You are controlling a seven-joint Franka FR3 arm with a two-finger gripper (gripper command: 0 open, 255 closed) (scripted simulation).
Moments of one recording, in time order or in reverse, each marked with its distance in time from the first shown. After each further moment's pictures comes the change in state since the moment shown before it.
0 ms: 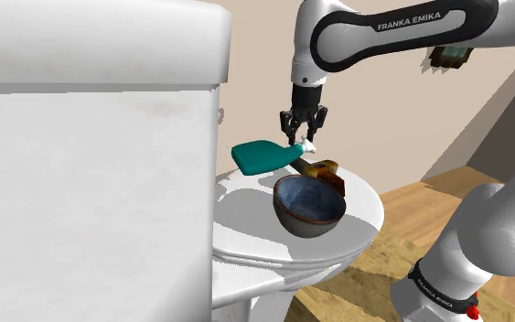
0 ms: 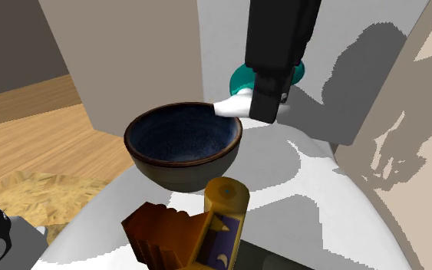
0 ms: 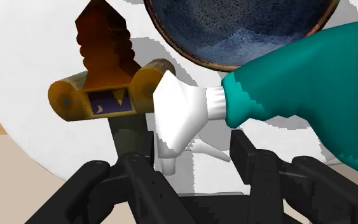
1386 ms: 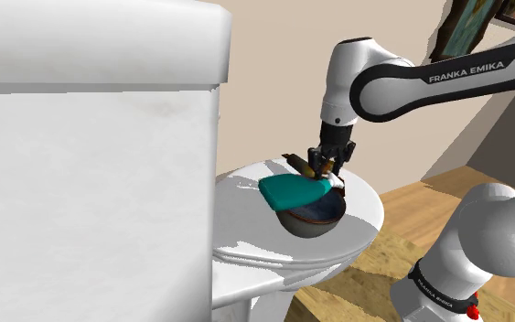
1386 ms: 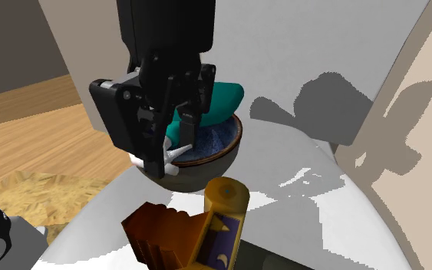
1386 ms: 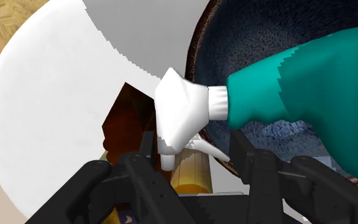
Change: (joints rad) arm 0.027 -0.294 -0.003 -0.429 0.041 0.137 -0.005
